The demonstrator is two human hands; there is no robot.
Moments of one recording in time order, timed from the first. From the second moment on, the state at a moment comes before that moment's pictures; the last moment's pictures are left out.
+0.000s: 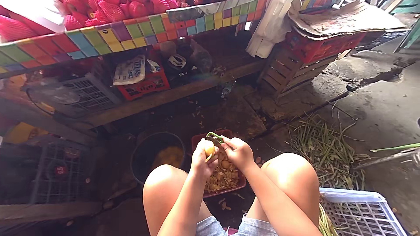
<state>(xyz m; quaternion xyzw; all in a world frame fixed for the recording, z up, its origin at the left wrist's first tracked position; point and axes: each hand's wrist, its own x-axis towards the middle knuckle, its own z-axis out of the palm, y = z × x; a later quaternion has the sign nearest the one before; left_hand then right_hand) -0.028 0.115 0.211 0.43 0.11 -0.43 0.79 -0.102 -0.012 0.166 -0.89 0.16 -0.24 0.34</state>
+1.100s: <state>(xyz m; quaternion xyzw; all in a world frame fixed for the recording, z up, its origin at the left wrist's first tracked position) -0.017 0.120 0.203 0.37 0.12 -0.40 0.83 -0.106 0.005 0.169 -0.86 0.09 -0.38 0.32</state>
